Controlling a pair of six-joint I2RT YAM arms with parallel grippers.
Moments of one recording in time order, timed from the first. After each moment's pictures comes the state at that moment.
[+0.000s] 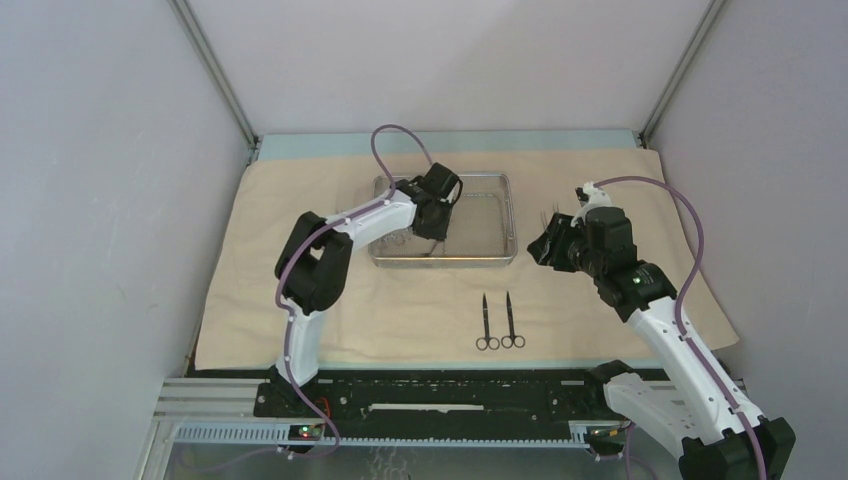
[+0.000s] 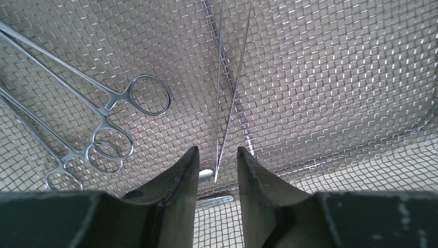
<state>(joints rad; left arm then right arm) -0.66 2.07 1.61 -0.63 -0.13 -0.33 0.31 0.88 0.83 -0.52 -0.09 0.47</state>
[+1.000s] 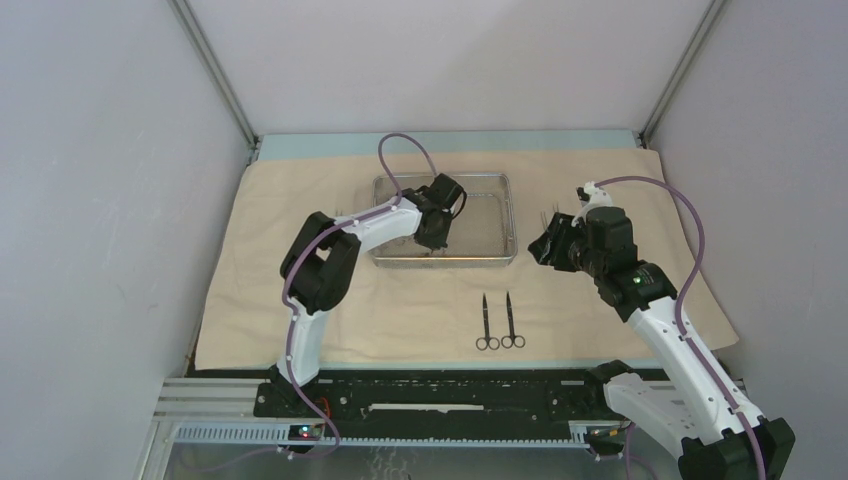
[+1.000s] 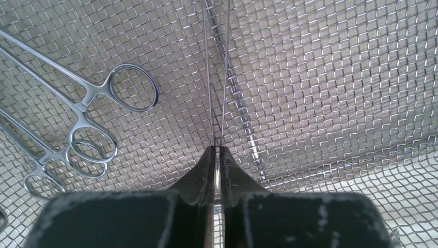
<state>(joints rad) -0.68 2.09 1.56 -0.59 -0.16 -0.33 0.31 0.88 0.83 -0.52 -0.09 0.47</state>
